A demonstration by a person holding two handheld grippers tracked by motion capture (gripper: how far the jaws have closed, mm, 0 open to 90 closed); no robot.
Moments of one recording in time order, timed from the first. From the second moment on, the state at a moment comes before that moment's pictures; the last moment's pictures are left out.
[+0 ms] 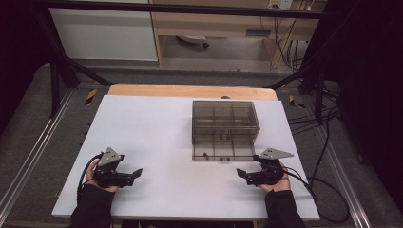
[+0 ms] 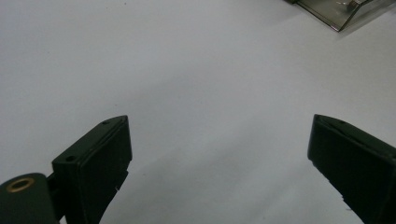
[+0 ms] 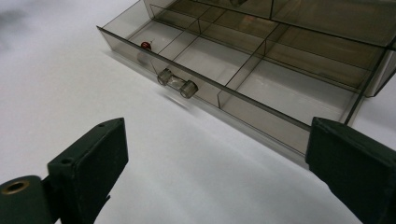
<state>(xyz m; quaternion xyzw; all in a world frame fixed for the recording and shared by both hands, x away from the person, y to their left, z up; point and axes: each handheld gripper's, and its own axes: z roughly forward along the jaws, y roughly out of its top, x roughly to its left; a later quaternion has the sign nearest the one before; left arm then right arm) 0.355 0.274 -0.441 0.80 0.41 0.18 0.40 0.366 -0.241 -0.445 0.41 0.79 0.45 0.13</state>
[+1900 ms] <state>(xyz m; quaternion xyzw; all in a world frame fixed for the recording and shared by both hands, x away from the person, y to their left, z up) 0.350 0.291 -0.441 0.78 0.42 0.18 0.41 0.380 -0.212 -0.452 0.40 0.80 0.43 0.13</state>
